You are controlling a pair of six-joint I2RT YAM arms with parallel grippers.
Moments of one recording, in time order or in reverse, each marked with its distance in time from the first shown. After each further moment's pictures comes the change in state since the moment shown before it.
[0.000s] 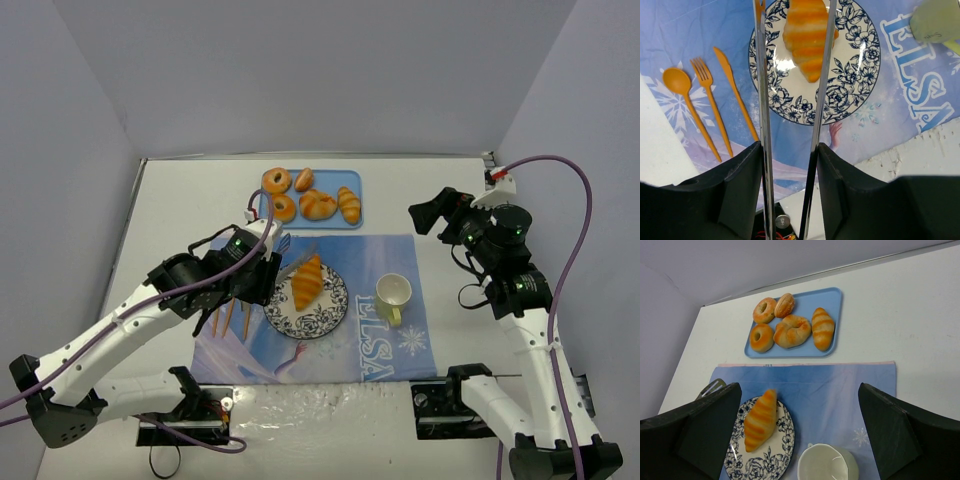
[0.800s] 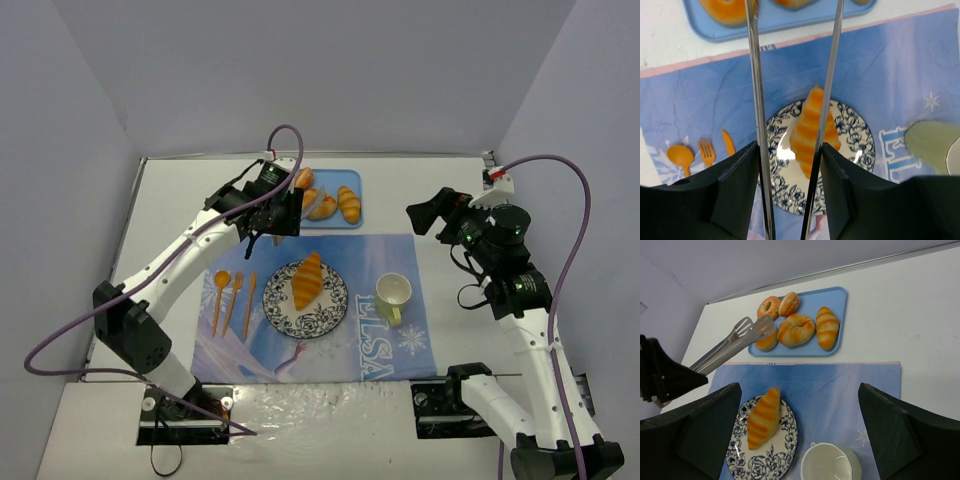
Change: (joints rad) left arm 0.245 0.513 0.378 0.158 0.065 0.017; right arm 0.017 -0.005 0.000 0.001 0.000 0.003
